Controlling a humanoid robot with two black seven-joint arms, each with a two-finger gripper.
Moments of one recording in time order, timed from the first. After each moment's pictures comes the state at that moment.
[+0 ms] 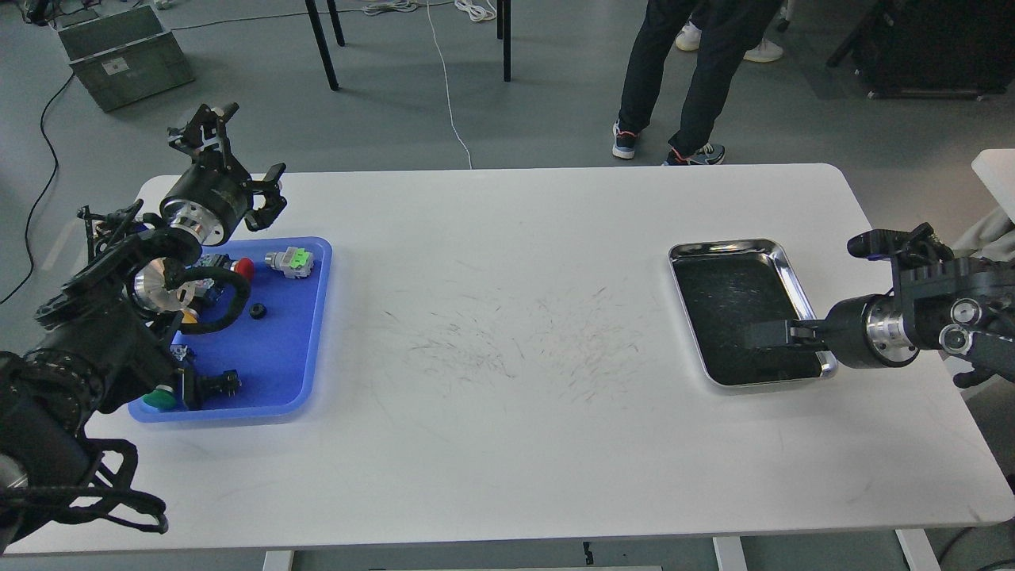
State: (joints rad) left arm -0.92 0.19 -0.59 -0.16 -0.05 -0.47 -0.27; right arm 1.14 -0.81 -0.28 1.19 -1.04 0.36 -0.02
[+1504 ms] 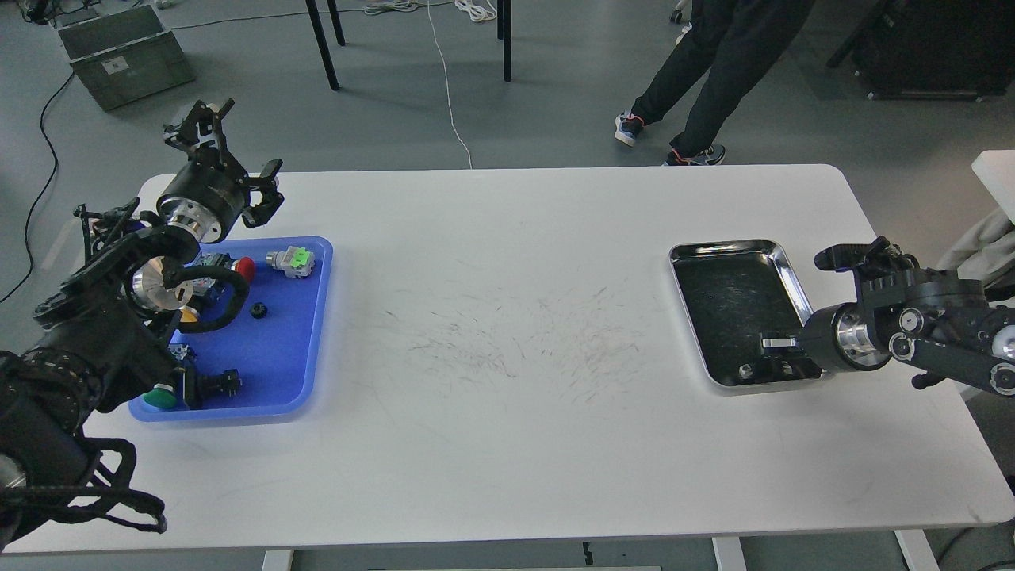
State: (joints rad) left arm -0.92 0.19 -0.59 -0.16 -0.05 -0.47 -0.29; right arm 1.11 -0.66 -0.33 1.04 -1.05 0.34 -0.05
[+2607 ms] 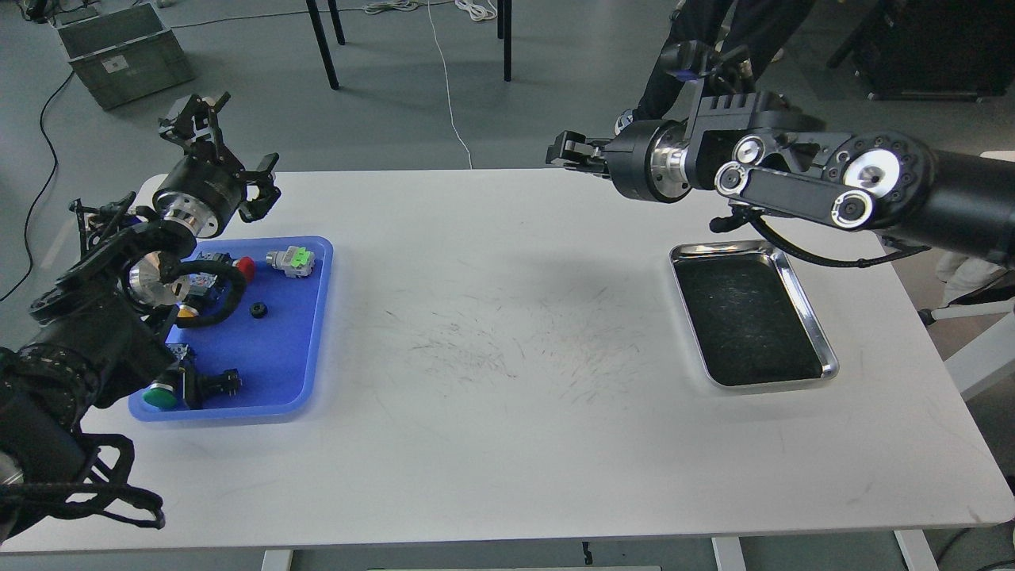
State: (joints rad) left arm -0.93 0.20 -0.59 -0.16 -0.05 -0.47 -0.29; right arm 1.47 -0.26 -0.25 1.01 -0.61 0.12 -0.05
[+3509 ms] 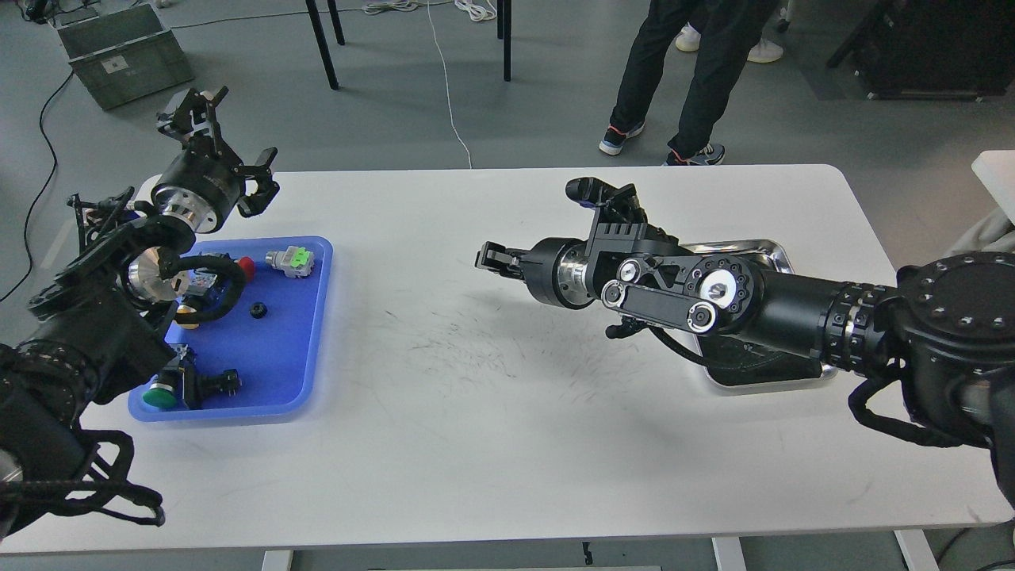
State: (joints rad) left arm -0.94 0.20 -0.59 -0.16 -0.05 -0.46 -0.30; right arm 1.22 0.00 -0.23 0.82 -0.60 0.06 -0.02
